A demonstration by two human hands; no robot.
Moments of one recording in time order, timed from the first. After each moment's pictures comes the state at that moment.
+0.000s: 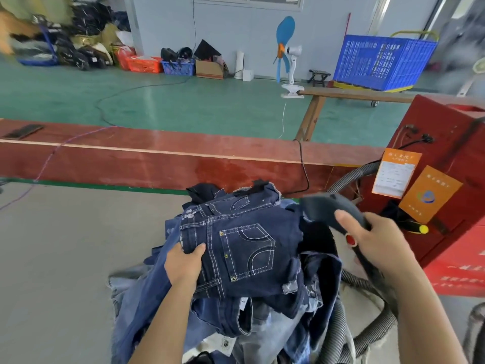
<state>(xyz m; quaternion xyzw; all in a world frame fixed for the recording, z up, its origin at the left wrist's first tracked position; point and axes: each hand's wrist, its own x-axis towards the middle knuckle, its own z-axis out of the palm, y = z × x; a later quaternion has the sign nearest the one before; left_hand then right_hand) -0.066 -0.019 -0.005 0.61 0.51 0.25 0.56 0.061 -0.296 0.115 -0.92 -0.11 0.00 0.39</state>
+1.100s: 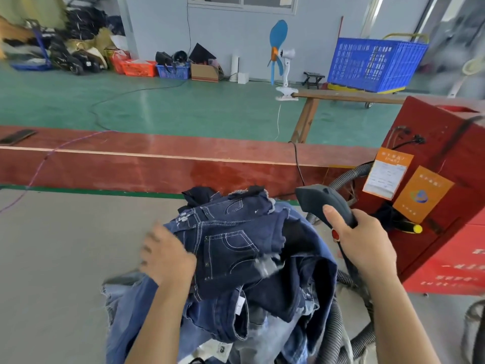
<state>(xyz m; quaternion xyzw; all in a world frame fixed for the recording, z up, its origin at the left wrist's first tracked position) -0.070 -0.016 0.034 0.79 0.55 0.15 0.23 0.058 -0.278 0.107 -0.92 -0.06 -0.05 0.39</state>
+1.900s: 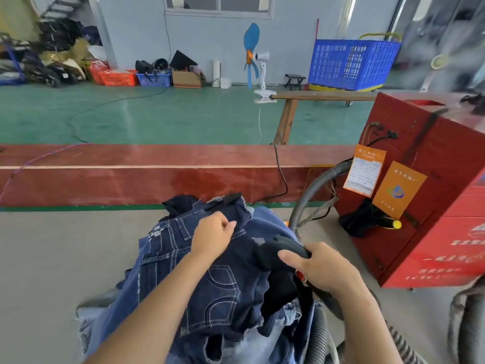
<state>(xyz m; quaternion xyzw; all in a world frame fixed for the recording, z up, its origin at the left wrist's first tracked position) 0.041 -0.058 0.041 0.92 0.23 0.14 0.30 0.062 -0.289 0.085 -0.94 -0.13 0.18 0.25</state>
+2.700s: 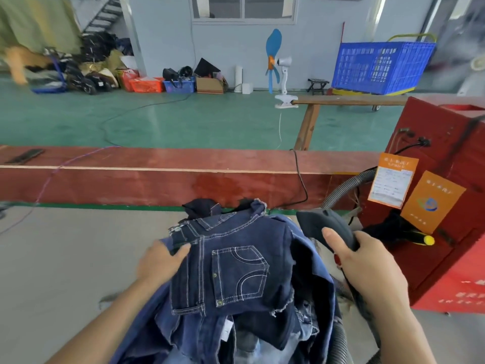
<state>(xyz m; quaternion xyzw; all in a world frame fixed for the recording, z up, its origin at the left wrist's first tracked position) -0.042 0.028 0.017 0.85 0.46 0.04 0.25 0.067 -0.298 0.103 -0.93 -0.04 0.01 0.38</state>
